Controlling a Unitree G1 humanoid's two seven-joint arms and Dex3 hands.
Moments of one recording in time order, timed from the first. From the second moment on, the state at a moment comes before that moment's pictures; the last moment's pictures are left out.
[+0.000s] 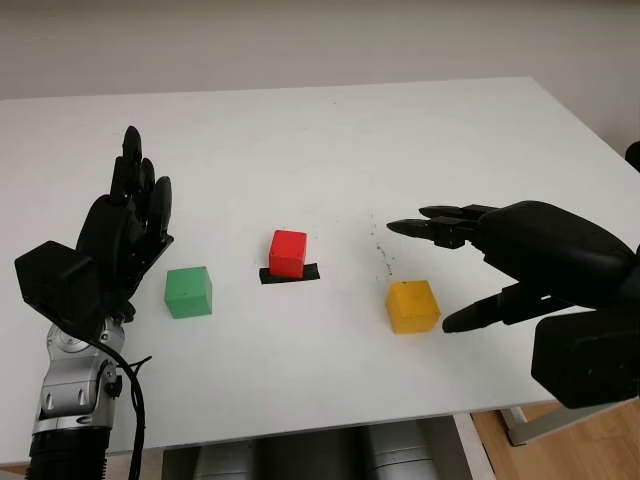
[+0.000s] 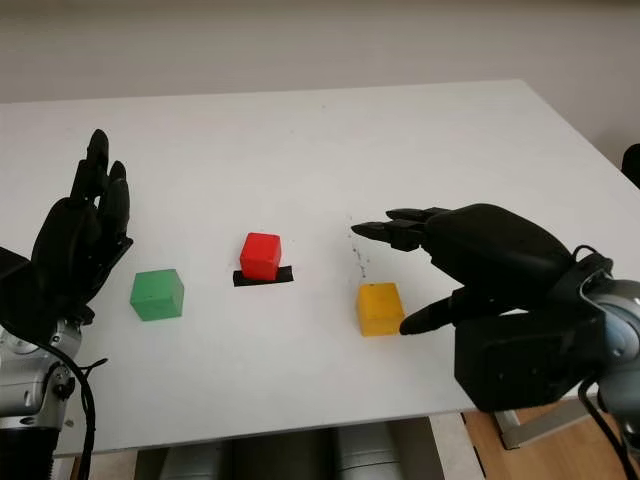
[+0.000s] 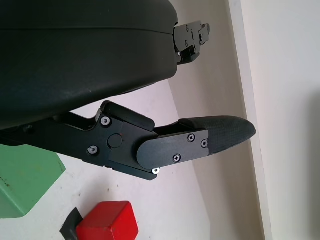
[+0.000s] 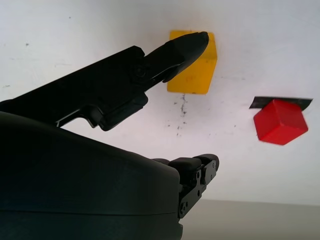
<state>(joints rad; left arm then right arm) -0.22 0.32 0.24 0.08 -0.15 -0.06 -0.19 -0.08 -0.88 -0.09 -0.45 -0.37 -0.09 0.62</state>
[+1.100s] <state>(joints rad) -0.18 0.31 0.23 0.05 -0.10 -0.06 -0.19 -0.02 -0.75 0.03 -0.12 -0.70 -0.38 0.11</state>
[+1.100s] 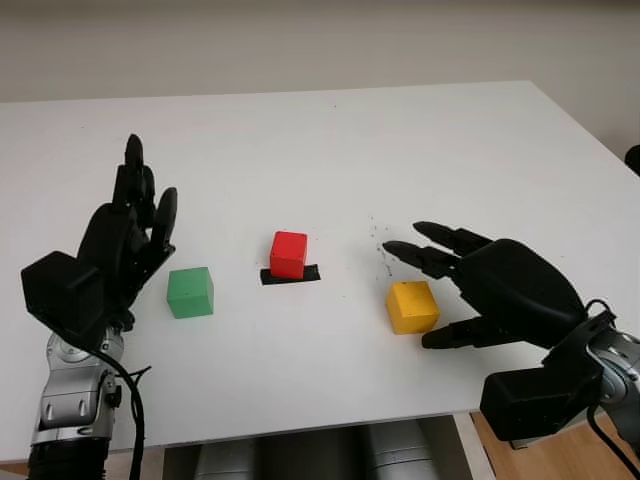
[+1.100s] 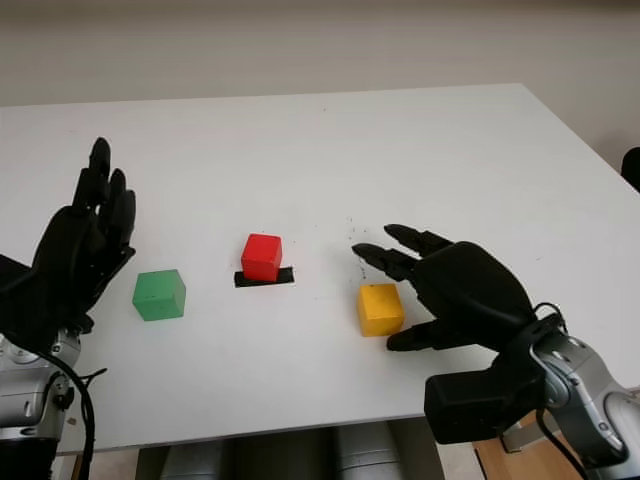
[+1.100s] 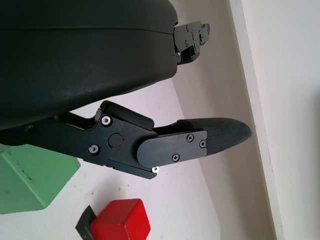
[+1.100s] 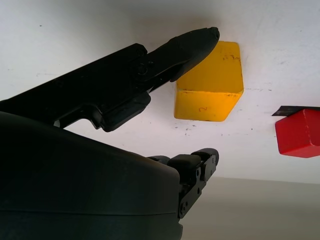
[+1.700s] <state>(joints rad) -0.18 0.32 0.23 0.05 -0.09 -0.06 -0.19 -0.03 -0.75 0.05 -0.10 -0.67 -0.37 0.17</state>
